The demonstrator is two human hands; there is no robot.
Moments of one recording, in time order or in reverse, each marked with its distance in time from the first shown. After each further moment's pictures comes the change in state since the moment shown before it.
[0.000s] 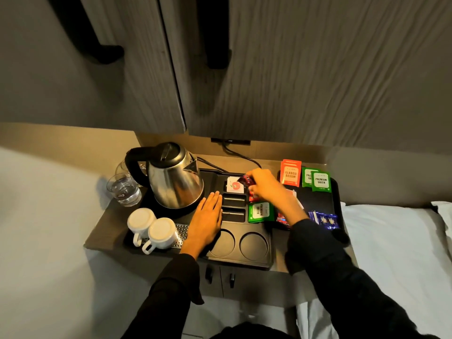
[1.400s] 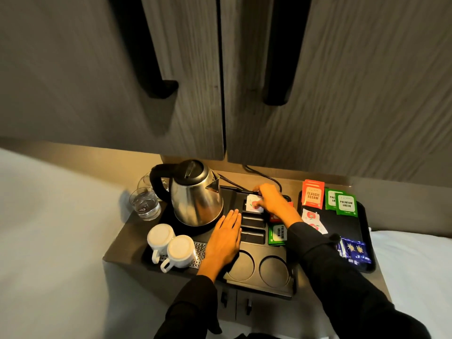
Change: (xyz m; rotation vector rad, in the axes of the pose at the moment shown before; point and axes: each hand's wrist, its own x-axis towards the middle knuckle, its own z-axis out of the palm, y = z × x) left_hand 0.007 -0.010 0.006 -0.009 0.002 0.003; right_hand 0.058 -0.013 0.023 0.027 -0.044 -0.032
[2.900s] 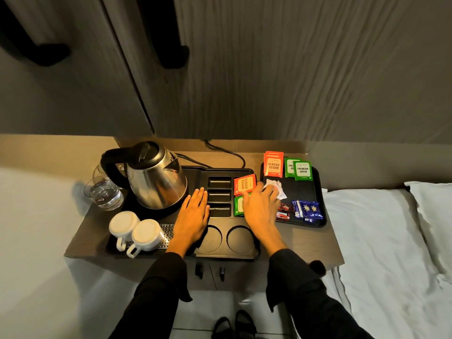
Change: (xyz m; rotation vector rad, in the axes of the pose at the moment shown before) left_hand -0.003 0.007 -0.006 0.005 -0.019 -0.008; right_hand -0.105 0.043 0.054 -0.095 0.491 0.404
